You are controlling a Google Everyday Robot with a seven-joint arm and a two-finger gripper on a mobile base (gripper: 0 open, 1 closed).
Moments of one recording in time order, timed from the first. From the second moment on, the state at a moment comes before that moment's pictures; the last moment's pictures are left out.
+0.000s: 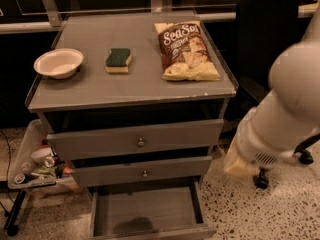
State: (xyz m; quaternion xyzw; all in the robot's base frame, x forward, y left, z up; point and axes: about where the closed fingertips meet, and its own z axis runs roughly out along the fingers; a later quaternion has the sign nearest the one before) arm 0.380 -0.171 0.821 -0.59 0.80 0.03 0.11
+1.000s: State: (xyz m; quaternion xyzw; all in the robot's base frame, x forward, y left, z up) arm 0.347 -0.162 0.762 -0.60 0.80 0.07 0.07
